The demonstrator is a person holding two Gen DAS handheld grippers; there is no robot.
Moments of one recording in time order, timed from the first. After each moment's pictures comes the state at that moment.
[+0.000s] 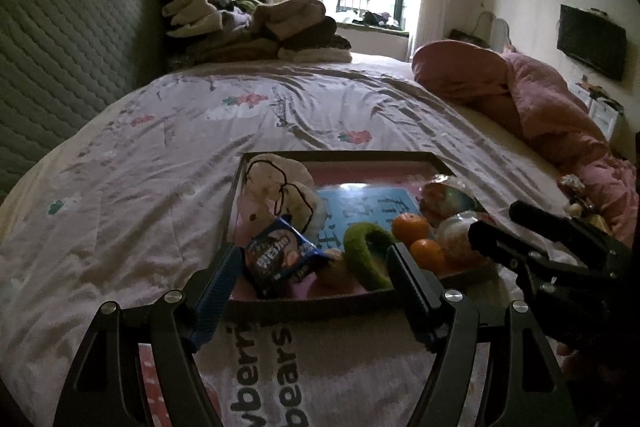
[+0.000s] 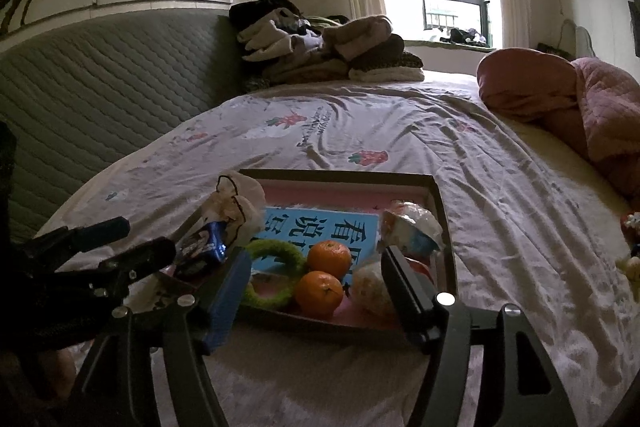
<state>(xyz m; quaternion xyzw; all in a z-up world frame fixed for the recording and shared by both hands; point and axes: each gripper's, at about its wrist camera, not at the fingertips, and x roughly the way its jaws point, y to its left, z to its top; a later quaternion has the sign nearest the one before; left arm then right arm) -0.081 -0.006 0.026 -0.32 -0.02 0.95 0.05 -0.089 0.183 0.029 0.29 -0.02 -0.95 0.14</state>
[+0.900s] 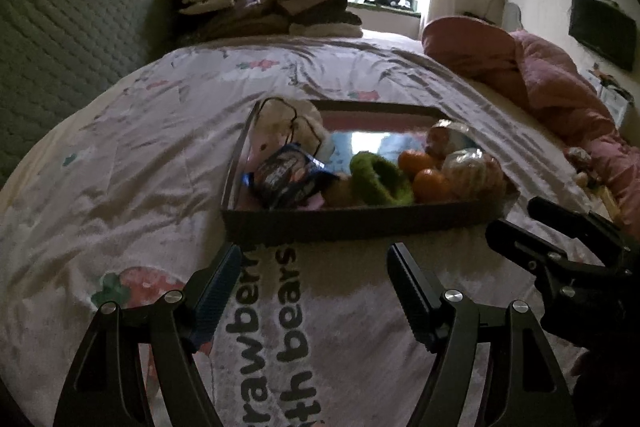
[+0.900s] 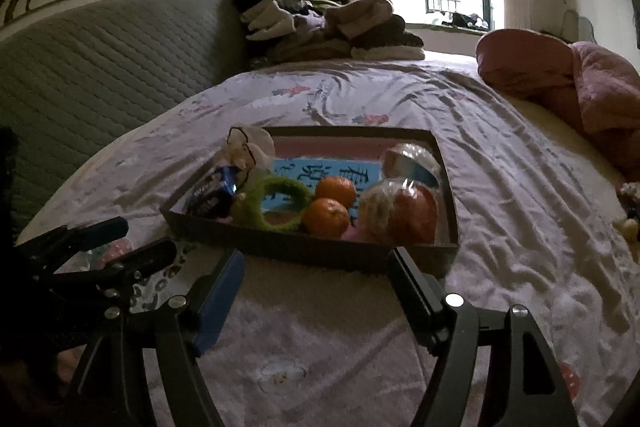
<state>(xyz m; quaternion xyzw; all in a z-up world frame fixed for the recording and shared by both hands) -0.037 -0.004 -0.010 -0.35 -0.02 0.93 0.03 -0.047 0.185 0.000 0.33 -0.01 -0.93 0.15</state>
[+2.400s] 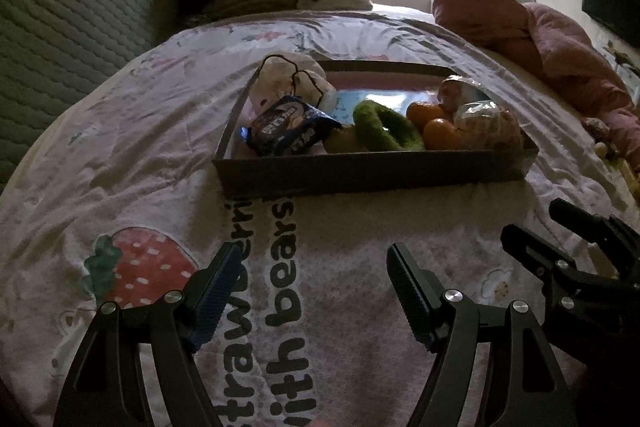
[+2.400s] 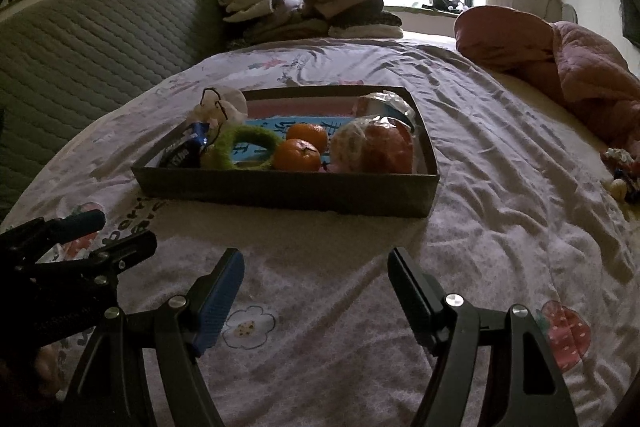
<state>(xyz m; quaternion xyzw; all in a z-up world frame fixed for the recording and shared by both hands) -0.031 0.009 -0.037 -0.39 0.01 0.92 0.00 -0.034 0.192 -0.033 0.35 0.00 -0.93 0.11</state>
